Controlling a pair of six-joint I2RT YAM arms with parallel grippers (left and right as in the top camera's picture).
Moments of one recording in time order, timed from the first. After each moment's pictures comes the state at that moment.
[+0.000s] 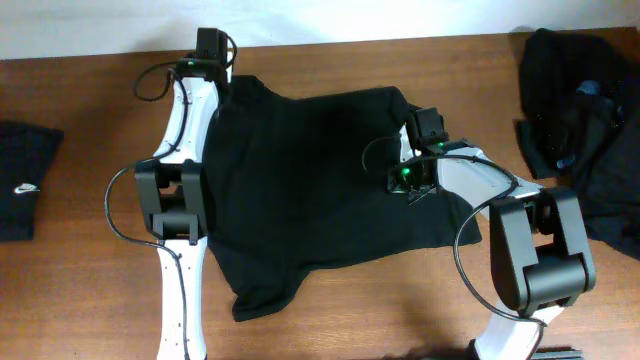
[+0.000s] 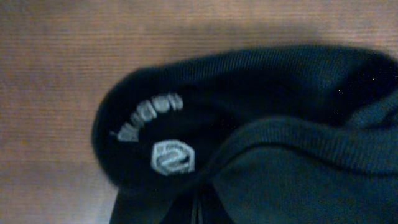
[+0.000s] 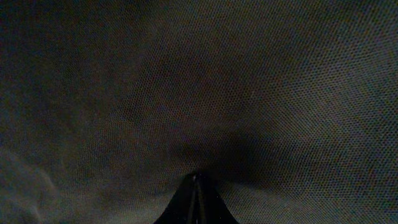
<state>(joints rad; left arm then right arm) -0.10 2.71 2.50 -0.92 -0.10 -0.05 0.17 1.93 1.15 -0.50 -0.19 0.27</state>
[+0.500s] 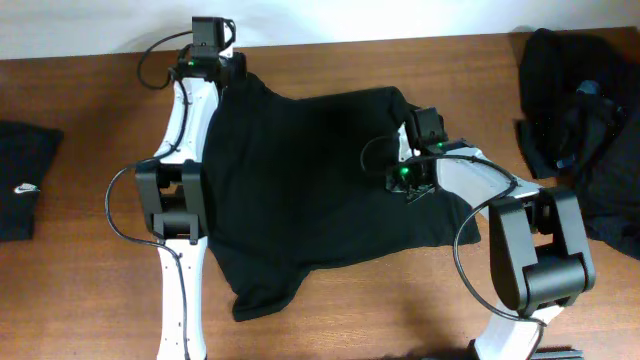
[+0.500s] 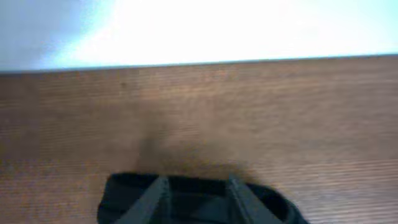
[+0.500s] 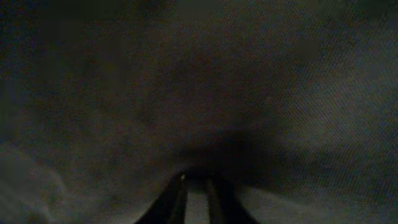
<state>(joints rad) -0.09 2.72 2.54 -0.64 0.02 -0.04 0.18 1.93 1.15 -0.49 -0.20 0.27</state>
